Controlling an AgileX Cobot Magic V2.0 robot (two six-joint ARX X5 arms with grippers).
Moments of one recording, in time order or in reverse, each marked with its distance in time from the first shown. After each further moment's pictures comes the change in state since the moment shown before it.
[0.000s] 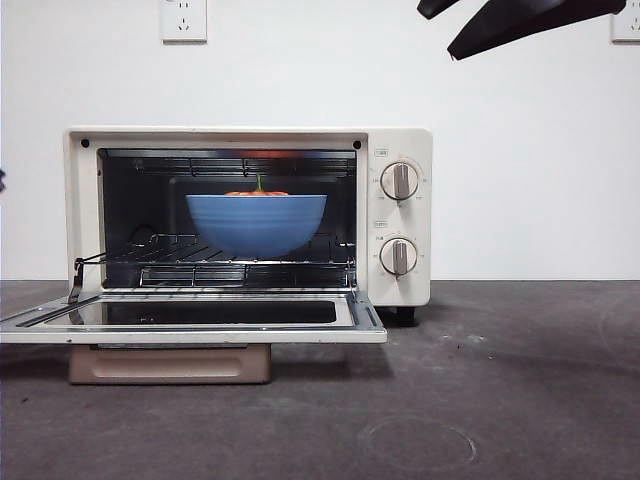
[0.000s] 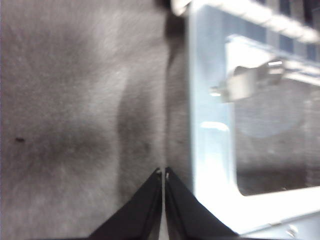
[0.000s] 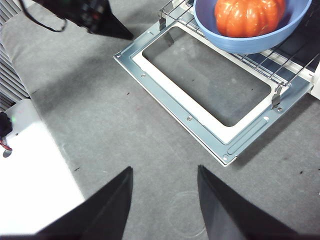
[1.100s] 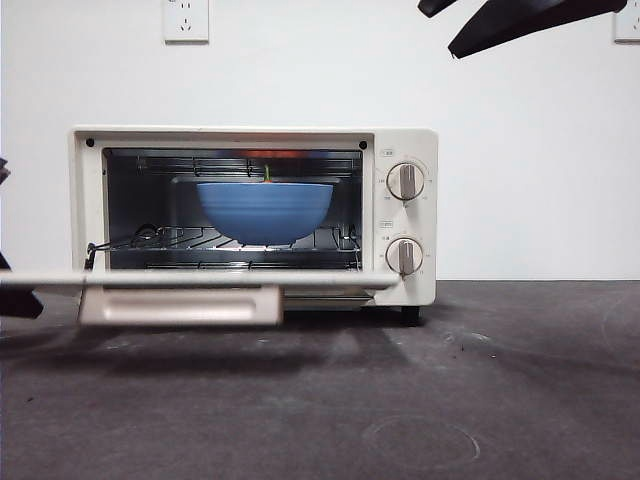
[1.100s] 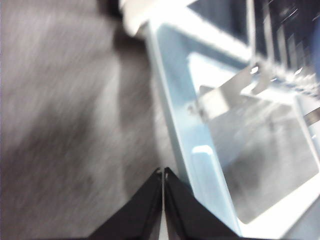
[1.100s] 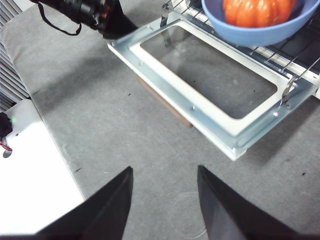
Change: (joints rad) left arm 0.029 0.129 -0.001 0.201 0.330 -0.088; right arm 0.000 -0.002 0.000 -0.001 0.001 0.000
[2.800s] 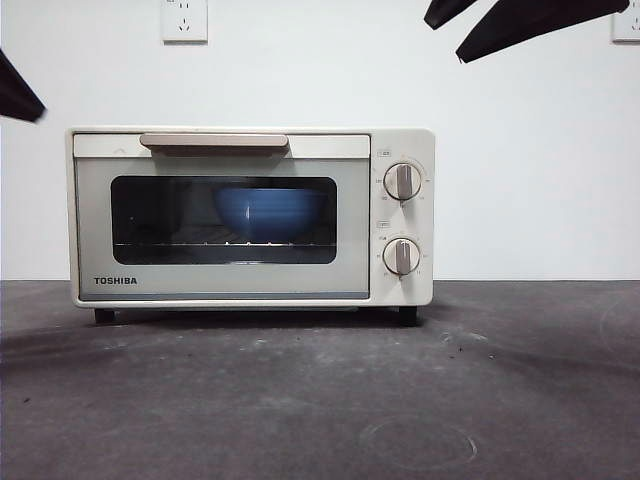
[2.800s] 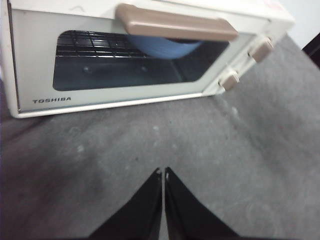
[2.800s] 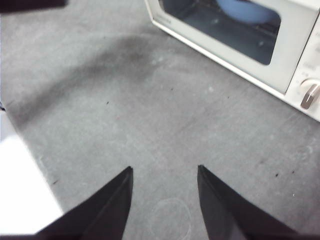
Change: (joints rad) left arm -0.288 -0.810 -0.001 -0.408 -0.354 0.073; right arm -0.001 0.000 0.000 0.030 0.080 0.009
